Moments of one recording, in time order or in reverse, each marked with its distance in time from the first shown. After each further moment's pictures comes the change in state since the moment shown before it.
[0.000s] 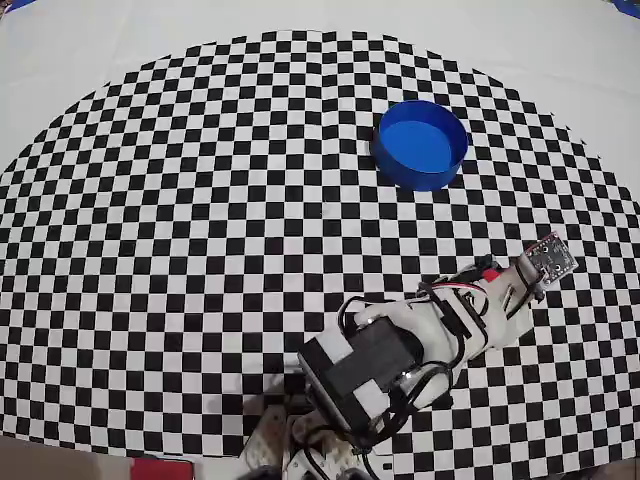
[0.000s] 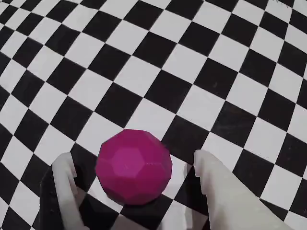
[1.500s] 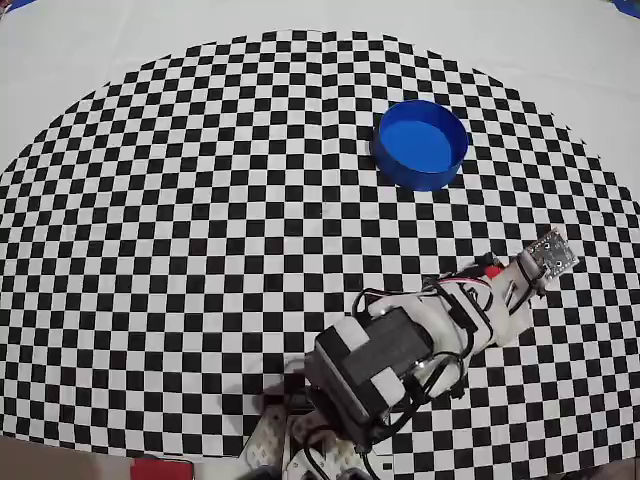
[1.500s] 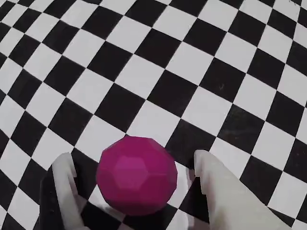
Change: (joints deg) arm -0.4 -4.7 -3.3 -0.4 0.0
